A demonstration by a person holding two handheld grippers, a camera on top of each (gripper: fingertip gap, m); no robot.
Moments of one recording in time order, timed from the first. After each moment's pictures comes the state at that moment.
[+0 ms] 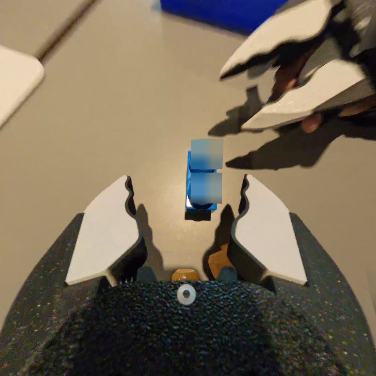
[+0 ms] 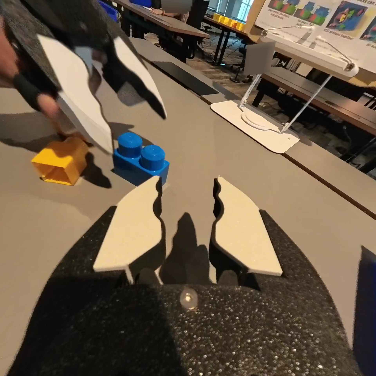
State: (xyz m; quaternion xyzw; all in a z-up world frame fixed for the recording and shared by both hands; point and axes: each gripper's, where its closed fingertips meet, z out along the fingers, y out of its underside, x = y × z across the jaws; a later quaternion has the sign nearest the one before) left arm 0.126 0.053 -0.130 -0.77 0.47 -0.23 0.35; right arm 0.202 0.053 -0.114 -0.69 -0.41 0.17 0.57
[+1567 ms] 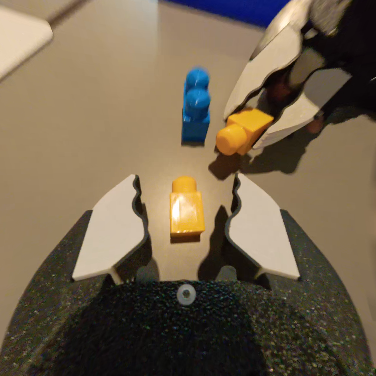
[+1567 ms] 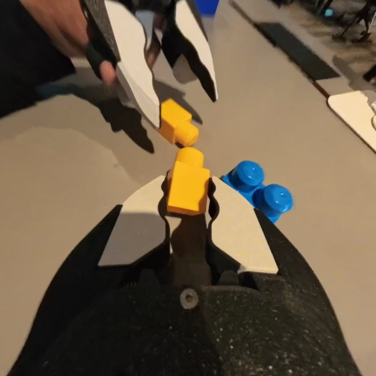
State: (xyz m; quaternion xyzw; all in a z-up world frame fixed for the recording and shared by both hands) left arm 0.039 0.008 -0.140 -0.75 0.47 -0.28 0.37; right arm 0.102 -0.018 -0.140 -0.68 -0.53 0.24 0.44
